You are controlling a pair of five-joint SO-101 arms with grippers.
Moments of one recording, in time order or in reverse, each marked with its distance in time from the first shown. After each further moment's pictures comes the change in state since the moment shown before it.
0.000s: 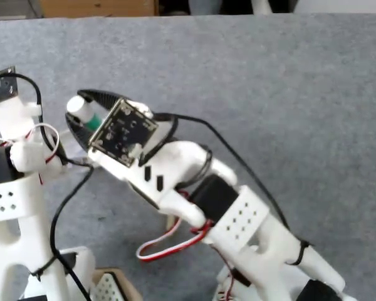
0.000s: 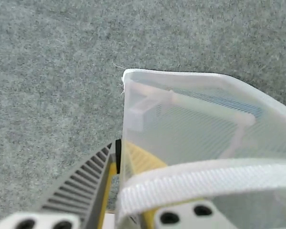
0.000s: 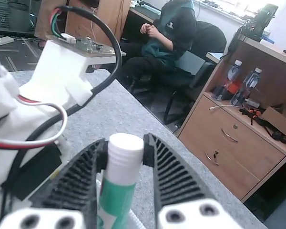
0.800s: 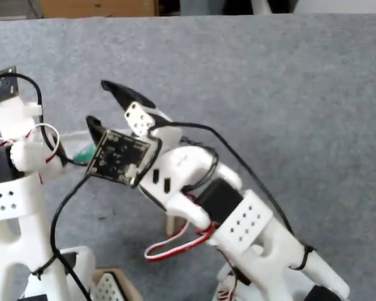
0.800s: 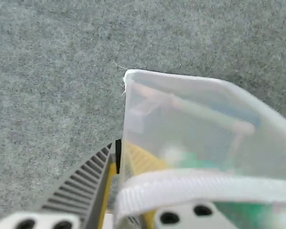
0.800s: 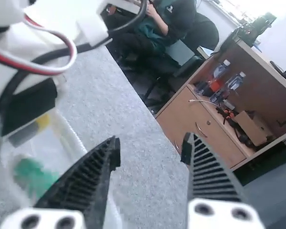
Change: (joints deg) left arm -0.2 0.2 0.0 0.0 -0.1; right arm 1.8 -4.0 7.0 1.2 14.9
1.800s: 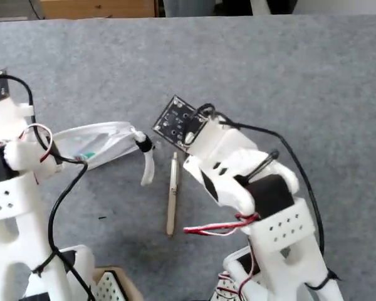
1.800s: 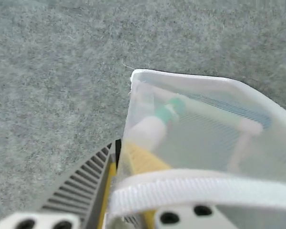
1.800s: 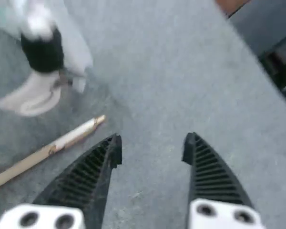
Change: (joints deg) left arm -4.2 -5.6 0.5 0.1 0.1; right arm 23.5 -8.8 2.9 40.2 0.1
